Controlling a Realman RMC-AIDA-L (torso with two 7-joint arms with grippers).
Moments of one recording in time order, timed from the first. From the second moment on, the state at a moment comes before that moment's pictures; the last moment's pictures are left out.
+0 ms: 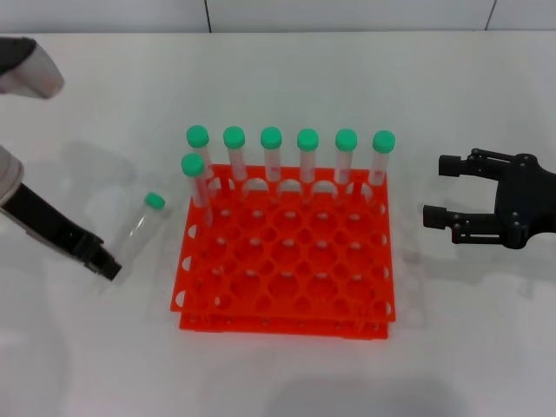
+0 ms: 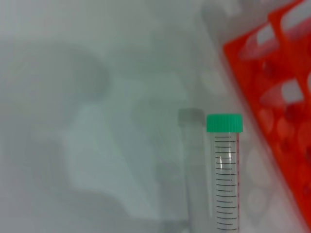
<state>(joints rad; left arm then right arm) -0.80 -1.98 0.83 0.75 2.82 1.67 -2.33 0.36 2.00 -1.02 -0.79 -1.62 -1.57 1.34</state>
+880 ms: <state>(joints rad) -0.68 -1.93 0.70 0.95 2.22 1.50 -2.12 0.37 2.01 -0.97 -0.79 -1.61 -1.56 1.34</state>
